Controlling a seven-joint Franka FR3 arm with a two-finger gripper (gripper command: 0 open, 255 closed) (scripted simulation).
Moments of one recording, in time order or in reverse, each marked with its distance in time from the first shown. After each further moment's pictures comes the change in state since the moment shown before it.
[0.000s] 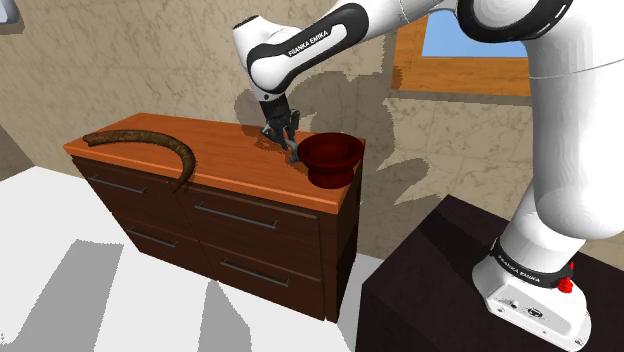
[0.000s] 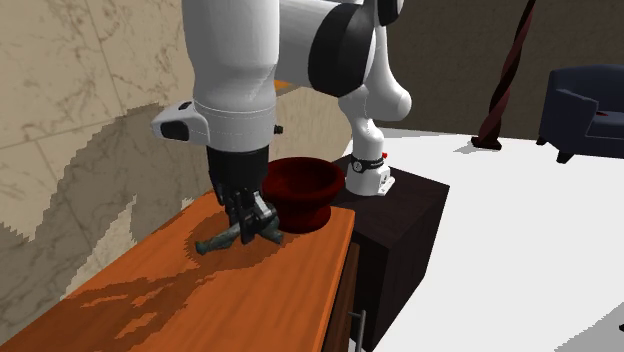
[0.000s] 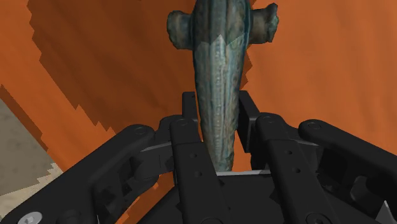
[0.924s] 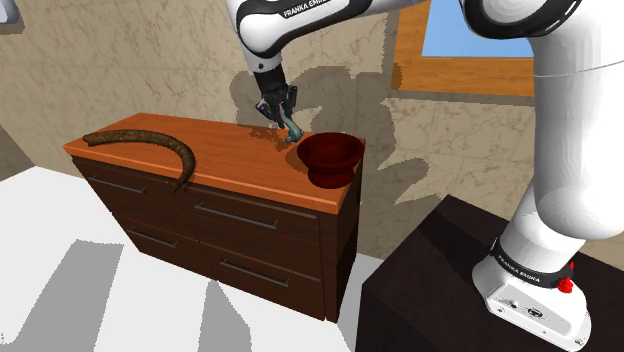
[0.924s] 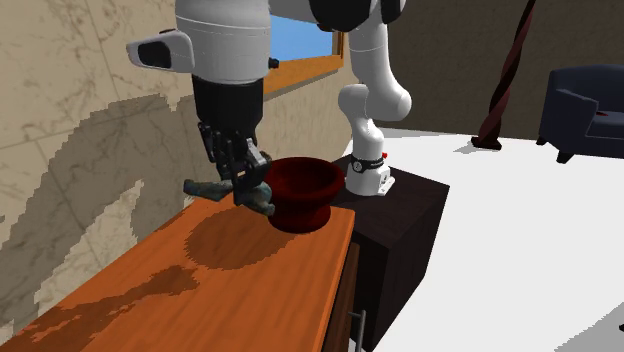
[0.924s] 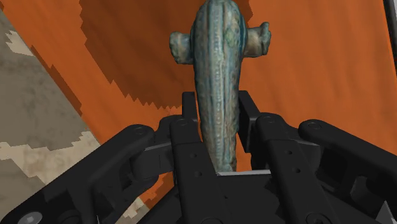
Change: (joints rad) arm 0.007 -0.028 0.006 0.145 0.017 -0.168 -0.037
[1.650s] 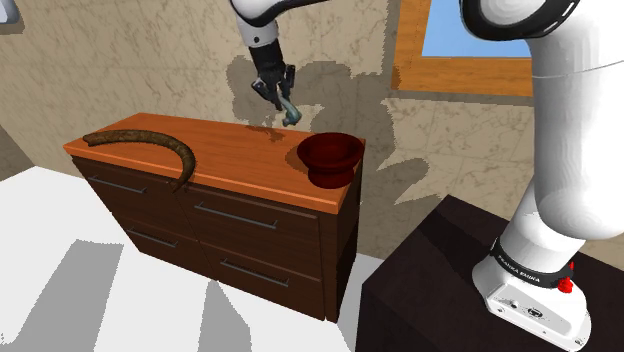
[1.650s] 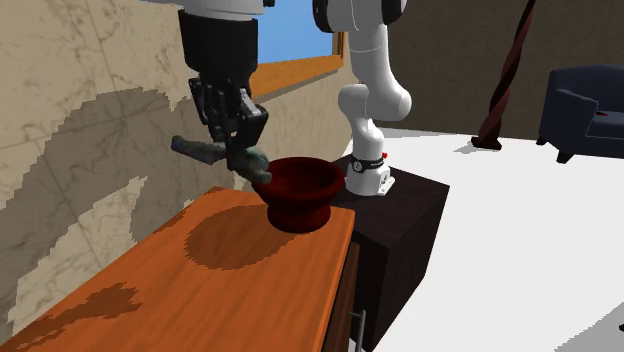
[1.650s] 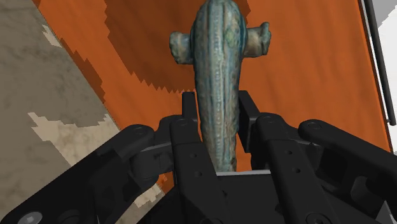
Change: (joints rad) arm 0.013 0.011 0.002 0.158 0.001 -0.144 -0.027
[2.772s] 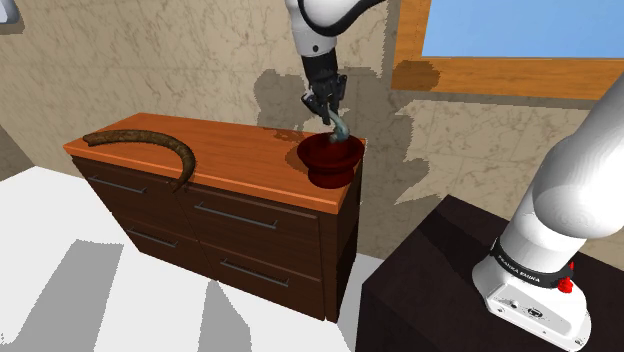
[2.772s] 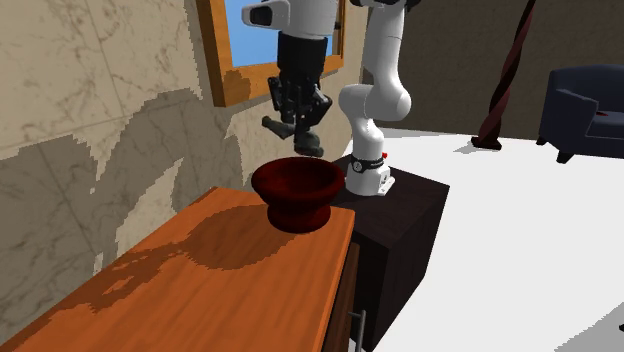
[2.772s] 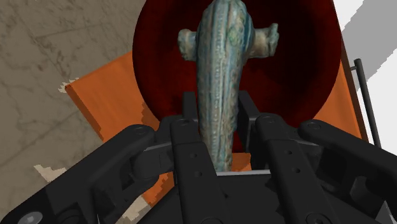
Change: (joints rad) arm -0.061 -0.549 -0.003 -0.728 0.133 0.205 -0.029
